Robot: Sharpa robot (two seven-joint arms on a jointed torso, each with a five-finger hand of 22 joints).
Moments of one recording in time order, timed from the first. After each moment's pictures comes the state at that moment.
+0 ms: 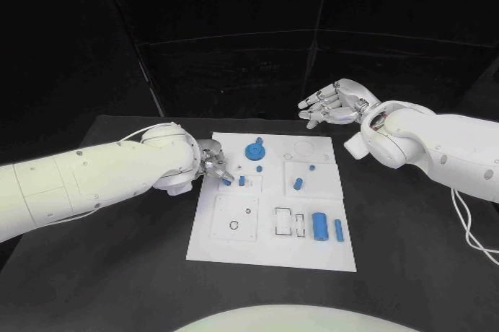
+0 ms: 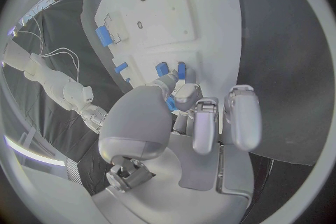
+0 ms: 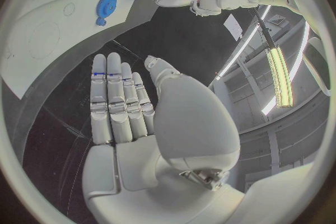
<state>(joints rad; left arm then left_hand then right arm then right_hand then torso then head) 1.30 -0.72 -0.12 1.45 -1.09 0.07 -0.57 1.24 0.04 0.35 0.05 0.04 0.89 0.05 0.63 0.47 1.31 -0.02 1.18 1.04 1.47 -0.08 1.56 1.31 0.06 1.47 0.03 1.37 1.31 1.30 -0.75 -0.03 1.30 -0.69 -0.25 0.17 1.41 -0.12 0.20 0.14 0.32 0.98 0.20 0.07 0.07 1.22 0.12 0.10 0.11 1.34 0.06 0.07 0.31 0.18 1.10 0.16 0.31 0.14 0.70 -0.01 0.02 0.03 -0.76</state>
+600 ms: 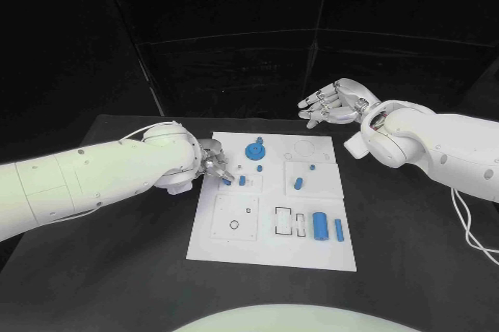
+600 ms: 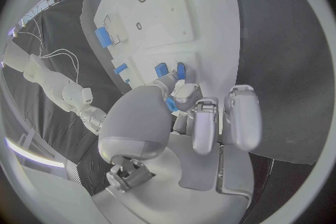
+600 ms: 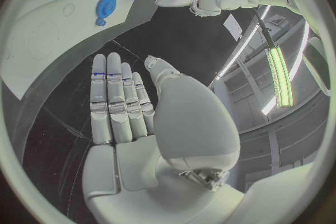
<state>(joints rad) 1.30 -0.71 -0.12 1.45 -1.09 0.08 -0.58 1.22 0.03 0.36 0.04 0.04 0.89 0.05 0.63 0.50 1.31 -0.03 1.18 1.04 1.47 -0.08 1.56 1.31 0.06 1.47 0.03 1.37 1.31 1.30 -0.75 -0.03 1.30 -0.69 -0.25 0.17 1.41 -0.12 0.20 0.14 0.32 0.98 0.20 0.07 0.07 1.22 0.12 0.10 0.10 1.34 0.06 0.07 0.31 0.18 1.10 0.16 0.31 0.13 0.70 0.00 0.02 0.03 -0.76</state>
